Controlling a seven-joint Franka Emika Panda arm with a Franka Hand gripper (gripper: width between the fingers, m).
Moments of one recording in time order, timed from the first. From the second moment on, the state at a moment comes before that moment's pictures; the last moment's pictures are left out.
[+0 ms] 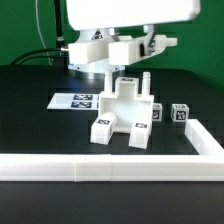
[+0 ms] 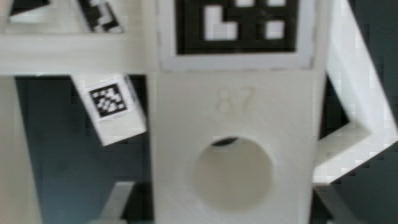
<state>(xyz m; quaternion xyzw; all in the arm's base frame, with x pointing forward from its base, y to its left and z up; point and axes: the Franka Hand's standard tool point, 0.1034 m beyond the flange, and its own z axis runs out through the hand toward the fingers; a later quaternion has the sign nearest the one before) 0.558 0.022 0.149 -0.96 0.27 -0.01 0.07</state>
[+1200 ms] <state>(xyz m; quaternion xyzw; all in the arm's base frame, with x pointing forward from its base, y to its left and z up) 0.544 0.051 0.136 -0.99 0.17 0.00 0.05</state>
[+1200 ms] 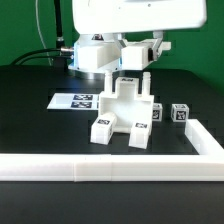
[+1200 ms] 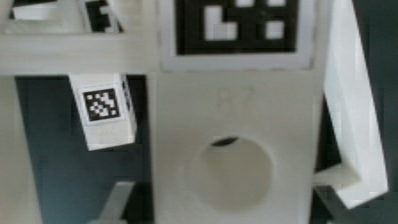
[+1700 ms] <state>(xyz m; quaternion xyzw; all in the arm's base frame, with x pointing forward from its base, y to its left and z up) 0.541 0.054 0.133 -0.99 0.15 0.00 0.05</state>
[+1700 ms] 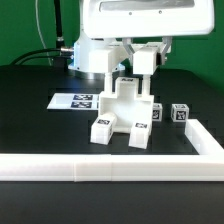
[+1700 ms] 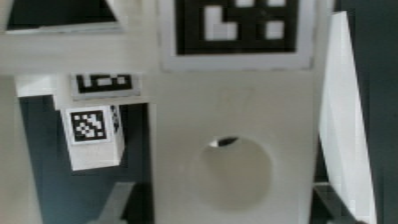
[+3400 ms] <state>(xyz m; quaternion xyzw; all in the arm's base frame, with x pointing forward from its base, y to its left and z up) 0.525 0.058 0.118 -0.99 0.14 0.00 0.04</state>
